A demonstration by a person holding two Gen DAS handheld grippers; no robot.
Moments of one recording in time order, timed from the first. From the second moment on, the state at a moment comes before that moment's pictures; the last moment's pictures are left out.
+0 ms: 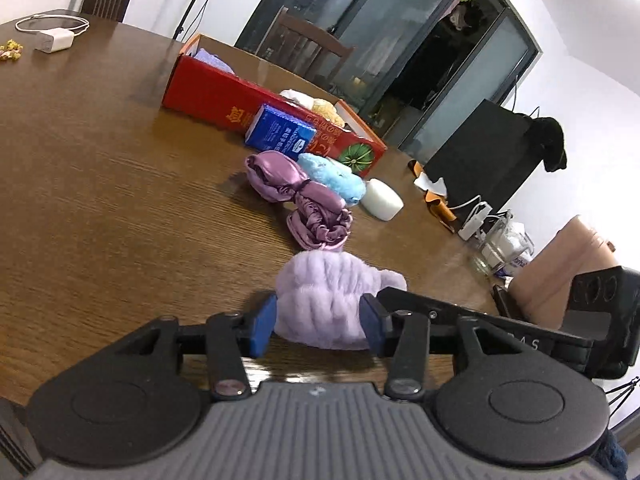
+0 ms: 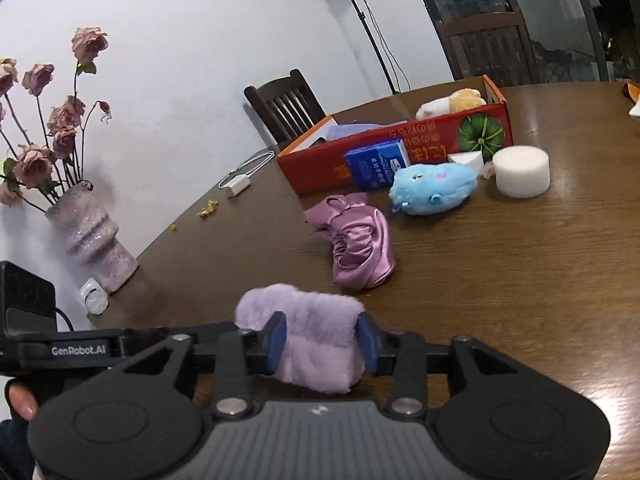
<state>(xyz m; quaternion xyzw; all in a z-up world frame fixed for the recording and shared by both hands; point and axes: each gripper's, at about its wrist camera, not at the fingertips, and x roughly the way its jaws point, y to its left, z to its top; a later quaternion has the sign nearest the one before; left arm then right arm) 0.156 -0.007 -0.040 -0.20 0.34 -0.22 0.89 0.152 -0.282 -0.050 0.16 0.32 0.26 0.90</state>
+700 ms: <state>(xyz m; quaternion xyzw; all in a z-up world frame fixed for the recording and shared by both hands) 0.197 -0.006 -0.011 -0.18 0.29 -0.29 0.89 0.184 -0.276 -0.031 0.17 0.33 0.26 0.89</state>
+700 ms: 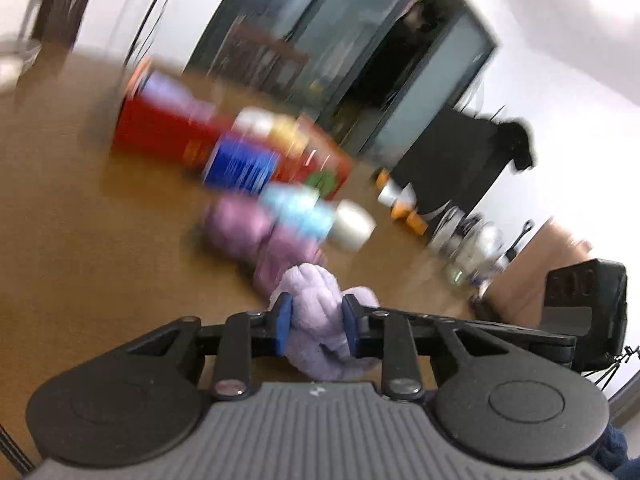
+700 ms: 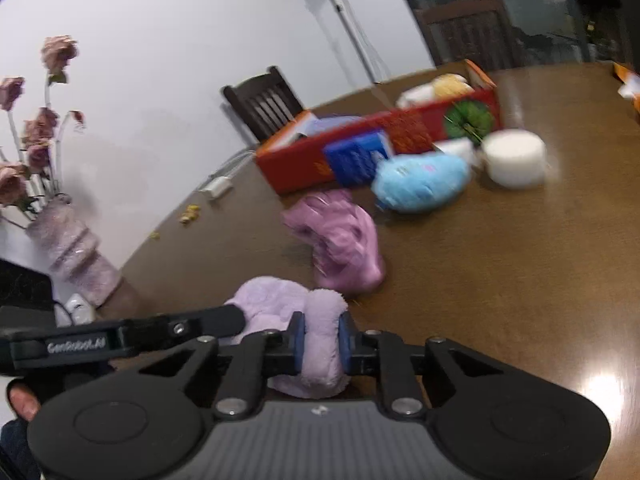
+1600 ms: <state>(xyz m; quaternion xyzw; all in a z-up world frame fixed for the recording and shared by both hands) 0.524 0.015 0.030 0.02 0.33 -0.14 0.93 0.607 -0.174 -0.037 0.08 0.47 0.28 0.84</state>
